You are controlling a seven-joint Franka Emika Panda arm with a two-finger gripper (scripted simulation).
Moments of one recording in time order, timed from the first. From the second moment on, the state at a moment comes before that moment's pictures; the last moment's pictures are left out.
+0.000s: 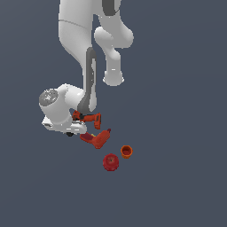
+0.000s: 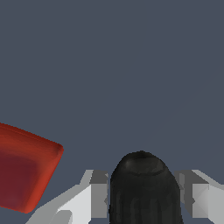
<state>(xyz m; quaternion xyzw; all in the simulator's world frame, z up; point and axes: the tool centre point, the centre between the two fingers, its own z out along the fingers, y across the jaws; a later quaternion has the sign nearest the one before) -0.014 -0.243 0.037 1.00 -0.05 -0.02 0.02</state>
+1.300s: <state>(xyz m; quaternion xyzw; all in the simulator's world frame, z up) 0.069 -0.246 0.239 1.00 -0.05 -0.02 0.02</state>
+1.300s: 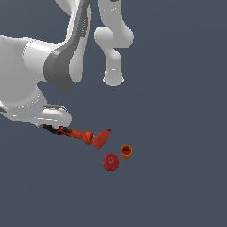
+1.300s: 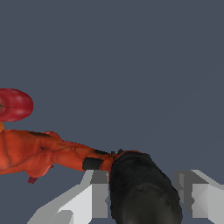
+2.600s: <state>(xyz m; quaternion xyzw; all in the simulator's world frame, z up) 0.133 -0.250 0.380 1.00 -0.05 -0.02 0.02</state>
